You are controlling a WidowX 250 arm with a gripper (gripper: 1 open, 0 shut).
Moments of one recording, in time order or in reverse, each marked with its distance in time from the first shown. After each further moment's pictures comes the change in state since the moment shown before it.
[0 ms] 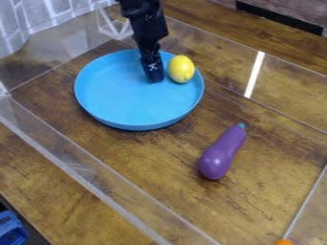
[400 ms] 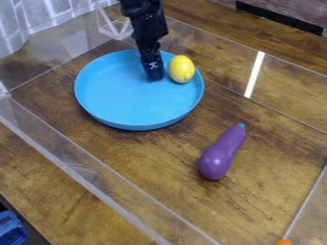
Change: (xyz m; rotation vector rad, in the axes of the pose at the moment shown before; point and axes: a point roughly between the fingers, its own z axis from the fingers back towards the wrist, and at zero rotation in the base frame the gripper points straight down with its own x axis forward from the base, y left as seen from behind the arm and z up) arm 0.000 0.003 0.000 0.005 0.006 0.030
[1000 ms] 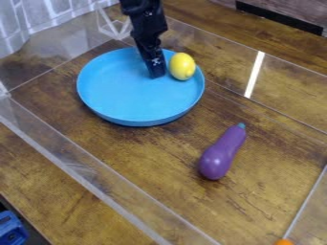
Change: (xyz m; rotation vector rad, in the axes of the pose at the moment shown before) arm -0.007 0.014 -0.002 0.032 -0.008 0.079
